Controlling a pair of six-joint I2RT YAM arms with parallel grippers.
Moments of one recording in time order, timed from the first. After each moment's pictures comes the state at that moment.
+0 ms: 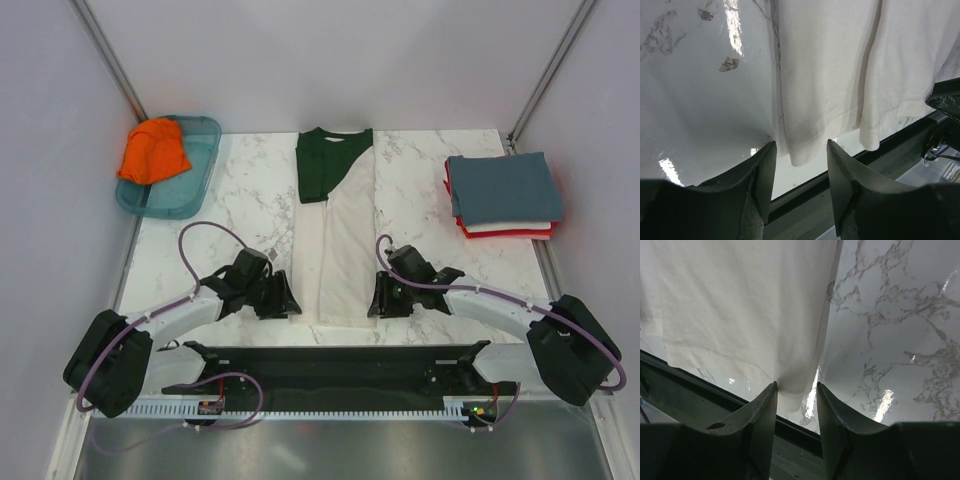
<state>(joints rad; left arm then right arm) -0.56 1.18 0.44 -0.25 0.30 -0.75 0.68 1.25 0.55 -0.34 -0.21 0.73</state>
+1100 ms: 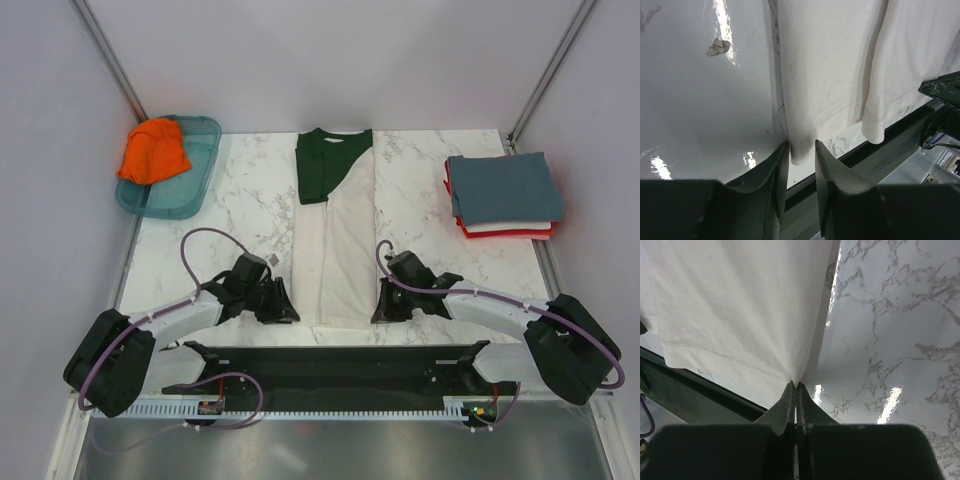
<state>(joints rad) -0.56 1.18 0.38 -0.18 0.37 -0.76 0.70 1.26 0.50 -0.28 -0.23 0.78</state>
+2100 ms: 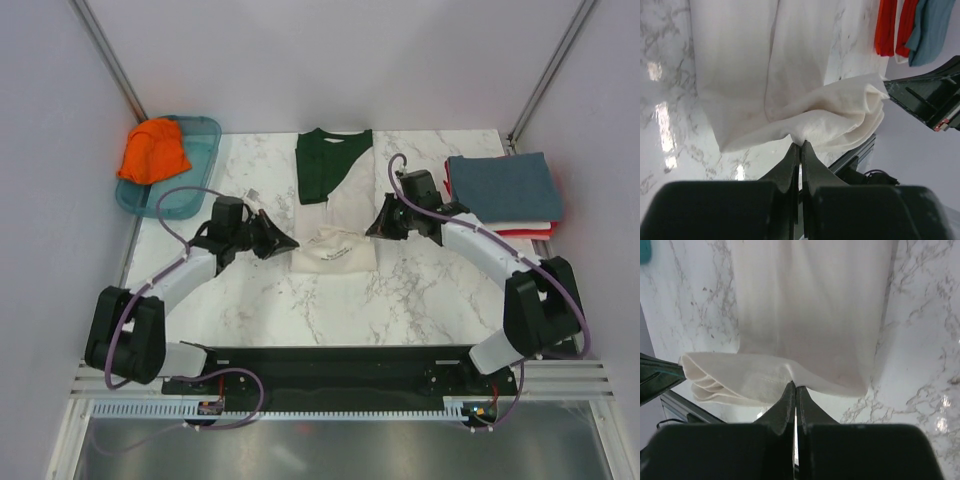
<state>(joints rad) -0.29 1.31 0.68 -0.05 0.52 -0.86 0.42 1.48 1.03 -0.36 -0.26 0.68</state>
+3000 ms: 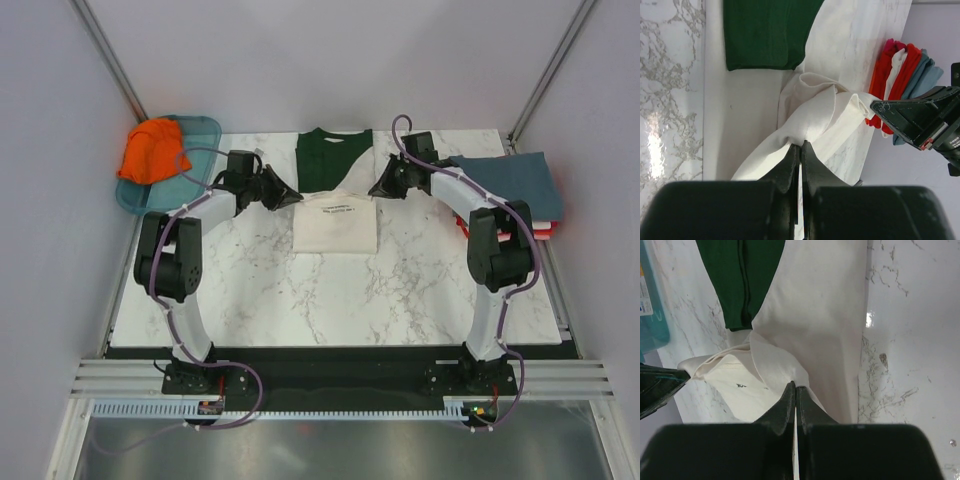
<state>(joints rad) -0.21 1.90 1.26 -0.05 0.52 -0.89 0.24 1.99 1.52 -0.37 -0.34 0.66</state>
